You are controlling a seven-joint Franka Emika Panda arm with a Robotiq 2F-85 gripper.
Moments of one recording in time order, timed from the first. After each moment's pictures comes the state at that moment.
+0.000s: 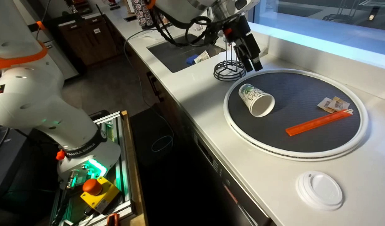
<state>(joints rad) 0.02 0.16 -0.03 -2.09 -0.82 2.23 0.77</state>
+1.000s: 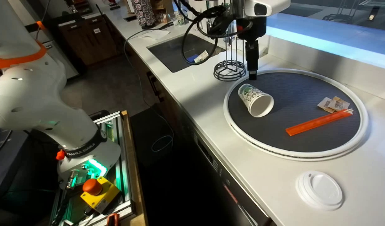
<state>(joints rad) -0.09 0.13 -0.09 -2.05 -0.12 2.26 0.50</state>
